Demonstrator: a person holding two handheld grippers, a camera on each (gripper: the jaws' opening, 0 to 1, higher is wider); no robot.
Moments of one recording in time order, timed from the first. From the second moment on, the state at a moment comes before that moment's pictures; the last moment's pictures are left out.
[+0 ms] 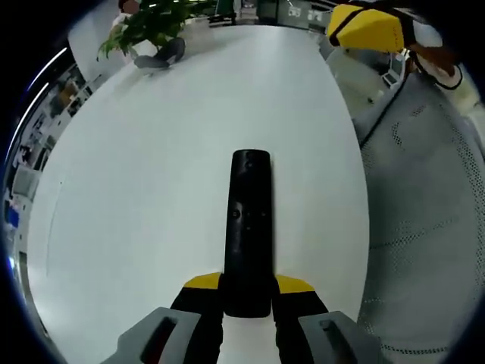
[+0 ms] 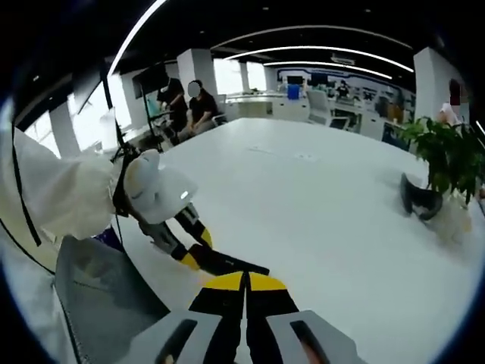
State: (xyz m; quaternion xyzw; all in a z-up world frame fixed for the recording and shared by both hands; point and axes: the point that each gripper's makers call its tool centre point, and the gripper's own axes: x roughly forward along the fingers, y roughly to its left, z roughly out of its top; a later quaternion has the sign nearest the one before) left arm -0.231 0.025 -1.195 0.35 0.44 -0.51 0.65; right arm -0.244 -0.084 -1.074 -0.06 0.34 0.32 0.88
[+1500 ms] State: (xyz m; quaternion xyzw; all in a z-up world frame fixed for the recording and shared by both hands) left arm -0.280 0.004 -1.195 0.33 0.44 -0.51 0.66; right arm -0.250 -0.089 -1.178 0.00 0.61 0.26 0.74
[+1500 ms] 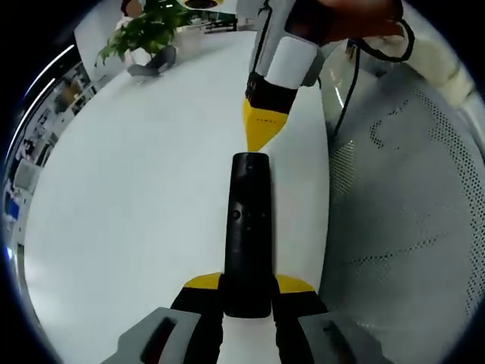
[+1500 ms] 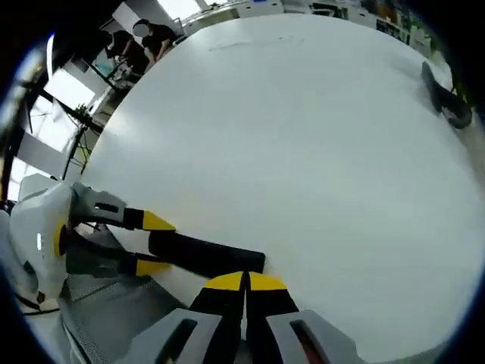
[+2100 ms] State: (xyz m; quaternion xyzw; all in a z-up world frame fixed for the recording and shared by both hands) left arm -0.280 0.004 -1.195 0.33 0.44 -0.51 0.66; right arm -0.250 -0.085 -1.187 0.01 0.63 0.25 0.73
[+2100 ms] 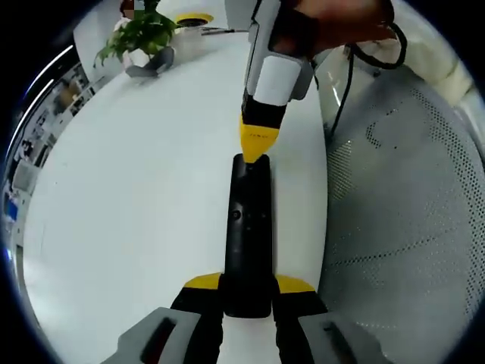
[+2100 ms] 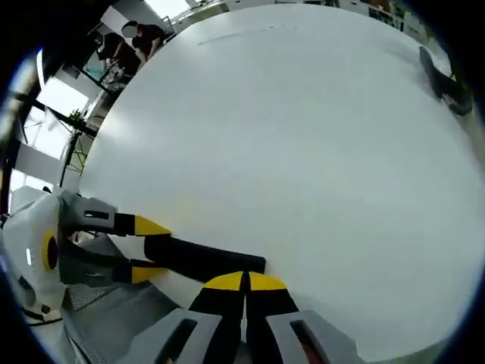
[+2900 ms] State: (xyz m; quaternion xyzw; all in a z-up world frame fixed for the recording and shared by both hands) left arm -0.284 0.005 -1.193 0.27 0.39 -0.53 0.70; right arm -0.248 -0.087 -1.188 0.02 0.62 0.23 0.75
